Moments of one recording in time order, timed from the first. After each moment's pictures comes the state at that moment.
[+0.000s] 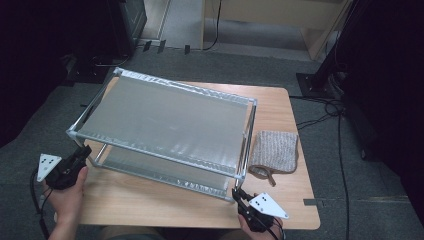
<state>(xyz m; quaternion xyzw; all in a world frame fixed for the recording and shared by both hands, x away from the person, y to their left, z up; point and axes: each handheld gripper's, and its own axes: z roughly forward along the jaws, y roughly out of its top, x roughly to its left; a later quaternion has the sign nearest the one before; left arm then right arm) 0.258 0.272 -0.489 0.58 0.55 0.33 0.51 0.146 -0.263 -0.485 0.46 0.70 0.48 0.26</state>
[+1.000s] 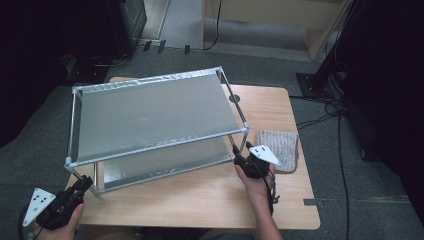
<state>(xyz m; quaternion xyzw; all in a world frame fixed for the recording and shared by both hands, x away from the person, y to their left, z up) 0.168 0.255 -0.488 0.62 0.51 0.29 0.53 0.275 -0.272 -0.476 0.53 0.64 0.46 0.31</state>
